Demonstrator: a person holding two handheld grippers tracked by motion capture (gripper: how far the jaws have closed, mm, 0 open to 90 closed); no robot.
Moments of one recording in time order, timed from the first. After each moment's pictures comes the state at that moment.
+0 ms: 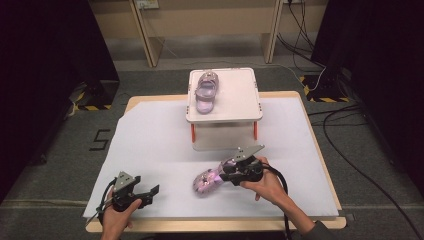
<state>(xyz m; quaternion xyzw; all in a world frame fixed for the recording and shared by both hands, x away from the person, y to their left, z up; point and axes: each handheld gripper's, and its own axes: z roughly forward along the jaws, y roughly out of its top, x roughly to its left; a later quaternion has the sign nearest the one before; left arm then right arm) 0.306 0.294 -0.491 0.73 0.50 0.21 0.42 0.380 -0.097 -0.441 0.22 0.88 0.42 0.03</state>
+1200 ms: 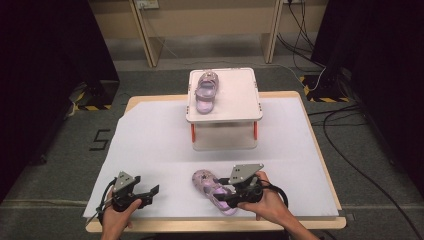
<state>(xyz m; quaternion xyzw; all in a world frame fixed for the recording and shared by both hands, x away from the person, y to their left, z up) 0.306 0.294 -0.491 0.73 0.50 0.21 0.42 0.329 -0.088 -0.427 0.15 0.89 0.43 0.07</state>
